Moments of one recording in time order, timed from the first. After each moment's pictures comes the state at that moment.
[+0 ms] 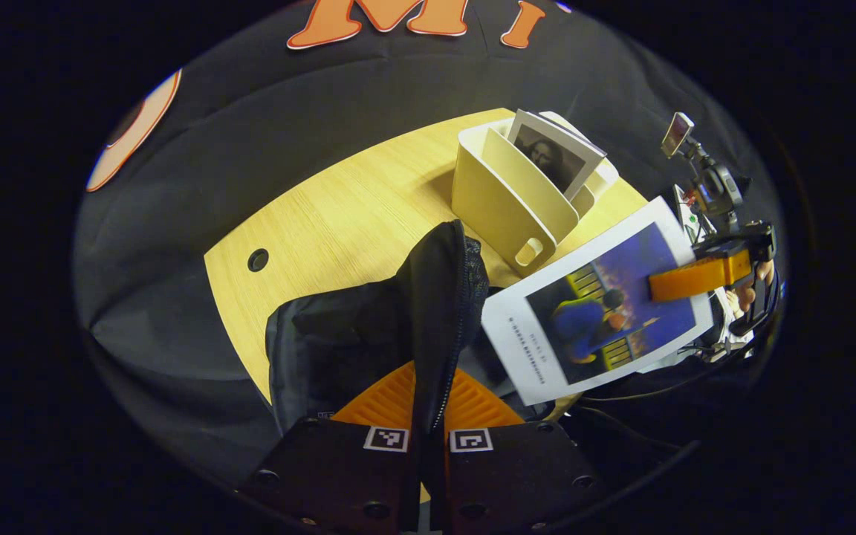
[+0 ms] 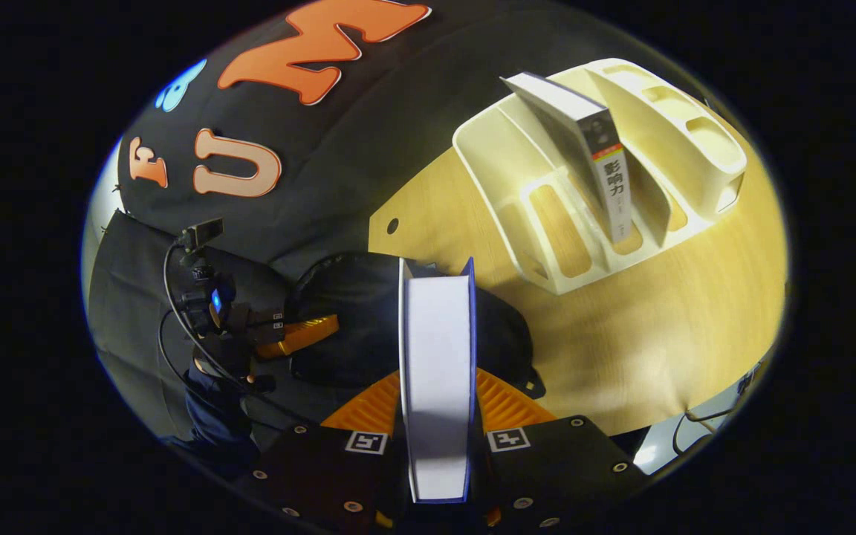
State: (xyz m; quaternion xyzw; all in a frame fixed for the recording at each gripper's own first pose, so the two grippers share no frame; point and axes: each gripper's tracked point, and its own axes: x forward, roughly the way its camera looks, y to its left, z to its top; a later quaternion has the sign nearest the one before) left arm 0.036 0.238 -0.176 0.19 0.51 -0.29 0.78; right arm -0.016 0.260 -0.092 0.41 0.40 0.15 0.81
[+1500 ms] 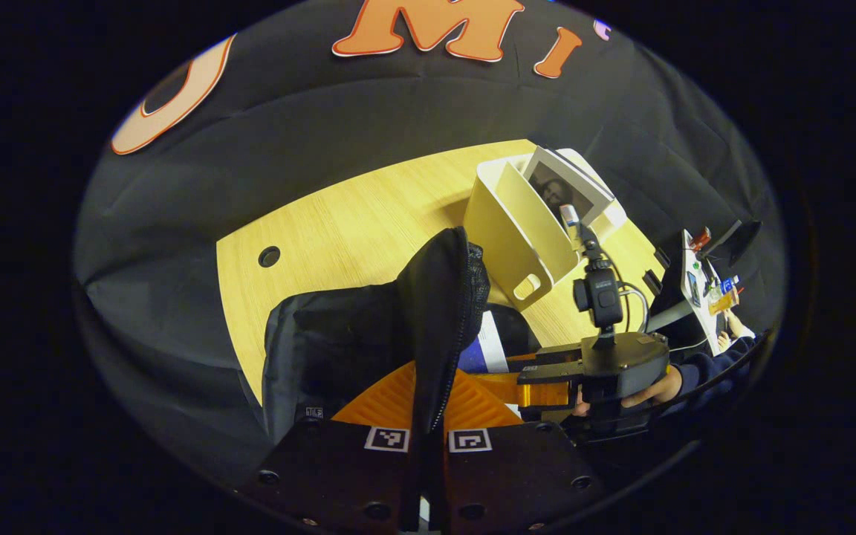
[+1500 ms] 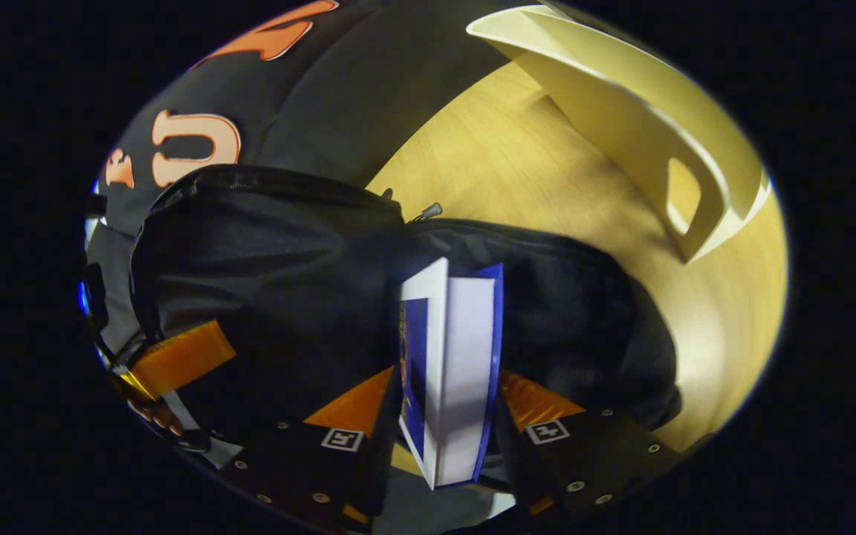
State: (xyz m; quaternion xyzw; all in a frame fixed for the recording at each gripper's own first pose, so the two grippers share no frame) left arm 0.037 0.226 -0.162 0.12 0.50 -0.25 0.82; right arm 0.083 0.378 -0.199 0.38 0.41 0.13 0.82
